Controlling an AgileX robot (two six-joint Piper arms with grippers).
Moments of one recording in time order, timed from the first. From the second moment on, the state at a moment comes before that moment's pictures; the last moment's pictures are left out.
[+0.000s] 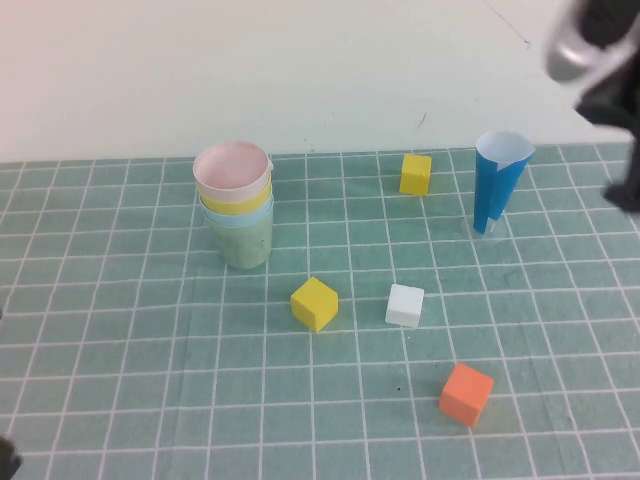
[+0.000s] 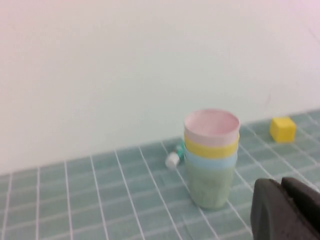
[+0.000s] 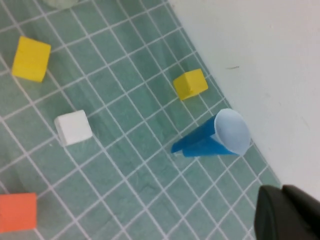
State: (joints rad) right arm 0.59 1.30 -1.44 -0.24 0.96 -0.44; left arm -0.22 0.39 -0.44 -0.29 0.22 0.25
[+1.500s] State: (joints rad) right arm 0.59 0.73 -0.40 -0.04 0.77 -0.18; left arm -0.22 0.05 -0.14 -0.36 0.41 0.31
